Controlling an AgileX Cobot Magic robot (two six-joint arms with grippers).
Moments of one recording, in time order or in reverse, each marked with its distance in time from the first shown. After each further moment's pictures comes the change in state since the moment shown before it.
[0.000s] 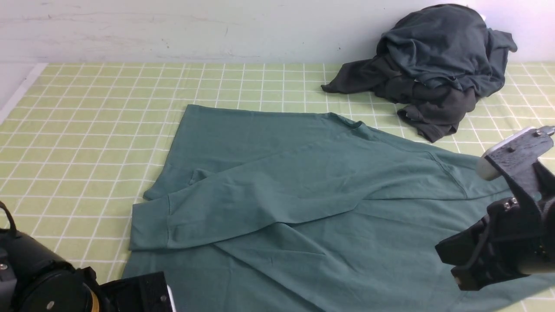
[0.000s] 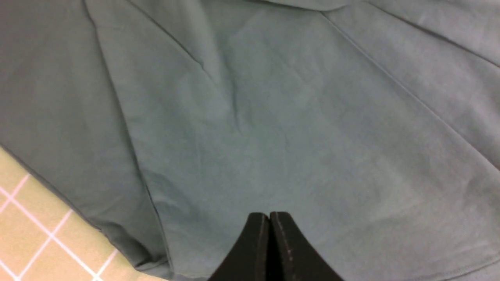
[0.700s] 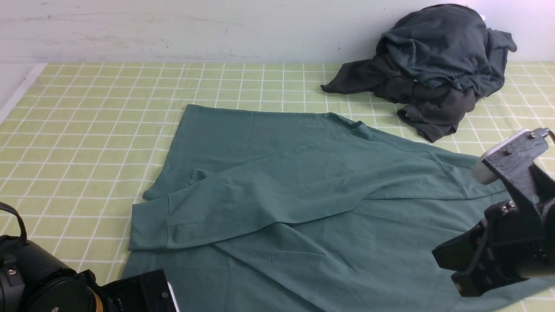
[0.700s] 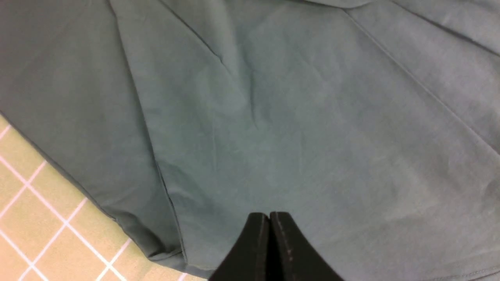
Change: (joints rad) right arm 0.000 0.000 0.000 0.038 0.024 -0.050; left arm 0.000 0.027 0.017 0.004 -0.054 -0.081
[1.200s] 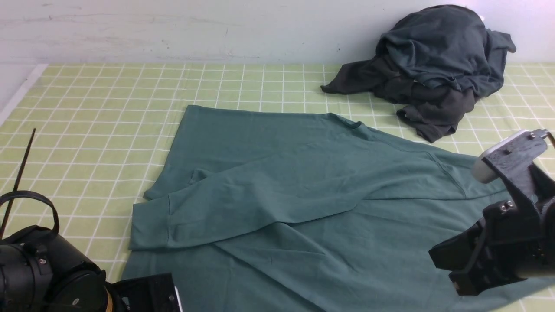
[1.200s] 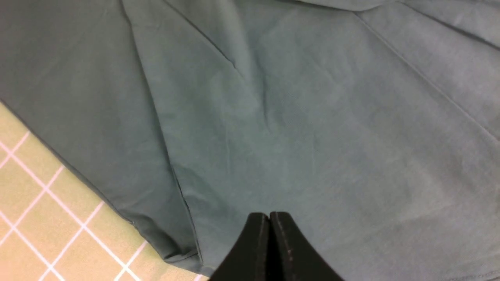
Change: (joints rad) right arm 0.000 0.000 0.000 0.030 0.004 -0.004; left arm -0.007 0.091 -0.035 0.067 0.021 0.003
